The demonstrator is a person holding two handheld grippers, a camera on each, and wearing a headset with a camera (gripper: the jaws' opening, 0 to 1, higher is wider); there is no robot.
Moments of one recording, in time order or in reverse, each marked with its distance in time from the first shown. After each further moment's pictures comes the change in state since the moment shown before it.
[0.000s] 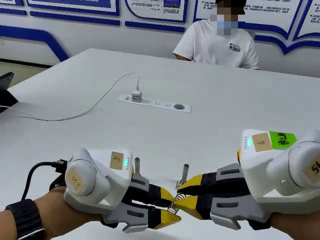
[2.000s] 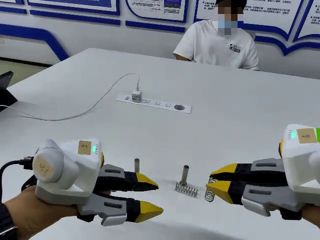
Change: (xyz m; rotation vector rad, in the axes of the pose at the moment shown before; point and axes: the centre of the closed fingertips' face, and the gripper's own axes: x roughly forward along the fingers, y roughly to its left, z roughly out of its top) left arm -0.041 0.027 -0.011 -0.167 -0.064 0.126; right arm -0.046 -0.057 -0.029 0.104 -0.007 -0.192
